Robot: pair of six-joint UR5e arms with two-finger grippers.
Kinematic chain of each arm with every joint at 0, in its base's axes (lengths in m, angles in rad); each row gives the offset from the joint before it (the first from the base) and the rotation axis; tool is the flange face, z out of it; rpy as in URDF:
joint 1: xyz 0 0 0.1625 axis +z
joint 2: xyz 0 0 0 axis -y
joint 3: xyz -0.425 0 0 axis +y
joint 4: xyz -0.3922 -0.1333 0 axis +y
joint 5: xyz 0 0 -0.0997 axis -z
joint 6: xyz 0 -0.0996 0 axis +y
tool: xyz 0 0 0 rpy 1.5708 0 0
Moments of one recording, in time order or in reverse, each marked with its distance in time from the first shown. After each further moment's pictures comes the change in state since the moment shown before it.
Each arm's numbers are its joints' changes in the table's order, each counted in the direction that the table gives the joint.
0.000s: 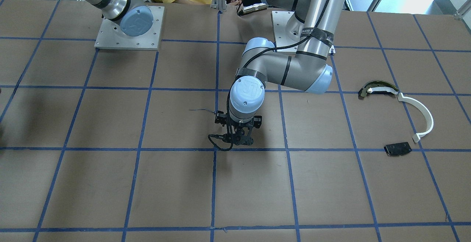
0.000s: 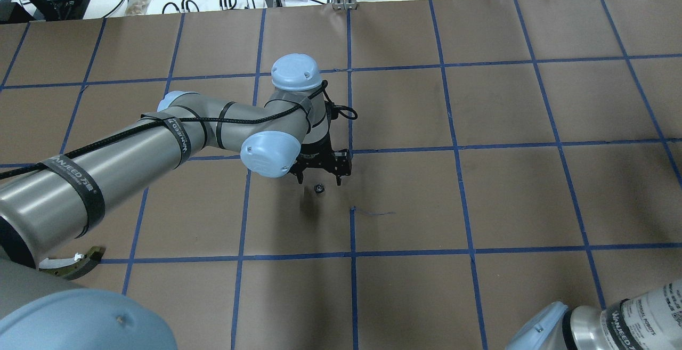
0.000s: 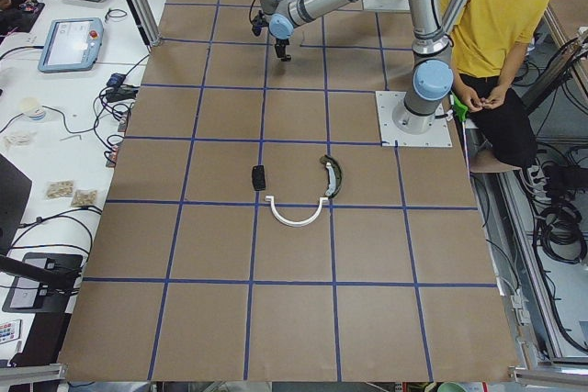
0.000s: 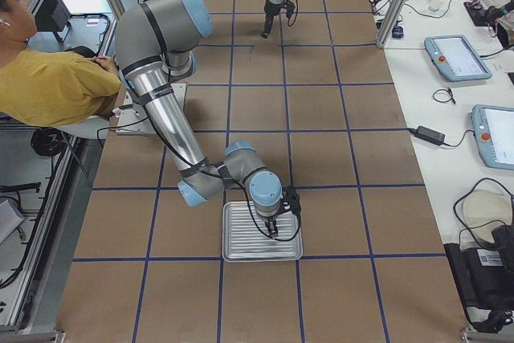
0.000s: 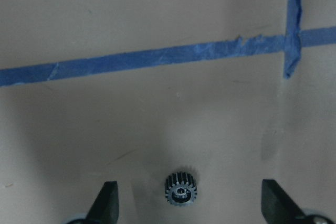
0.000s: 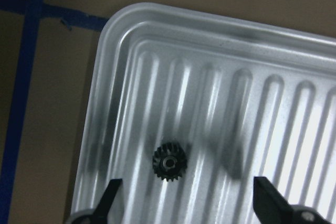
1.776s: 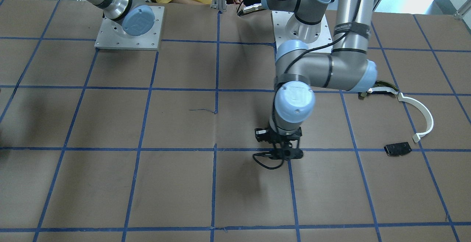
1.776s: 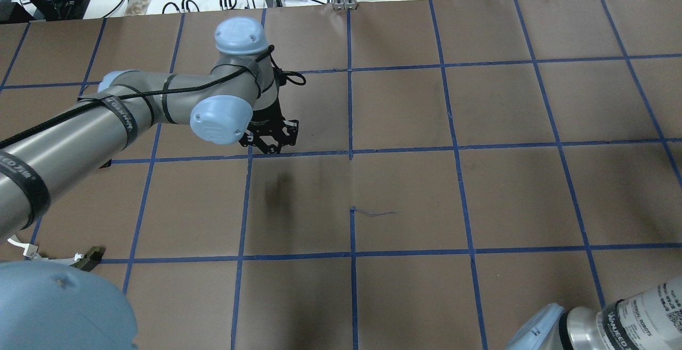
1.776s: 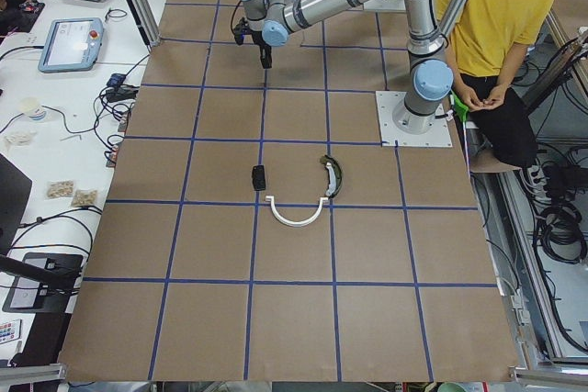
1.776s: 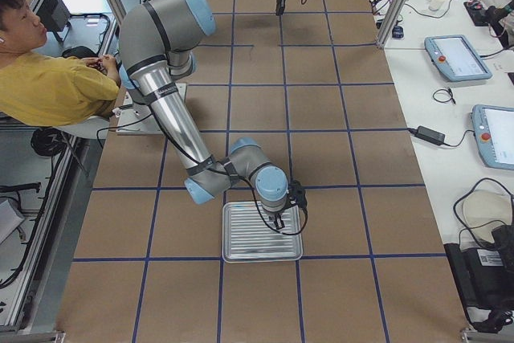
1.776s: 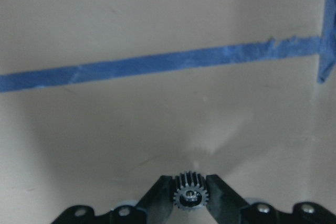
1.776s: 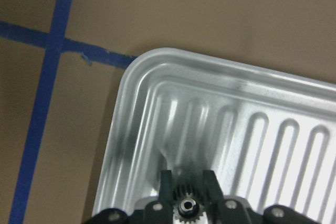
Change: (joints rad) left arm 0.212 0.056 -0.063 0.052 0.134 -0.037; right arm 0.031 0.006 0.003 0.017 0.014 0.013
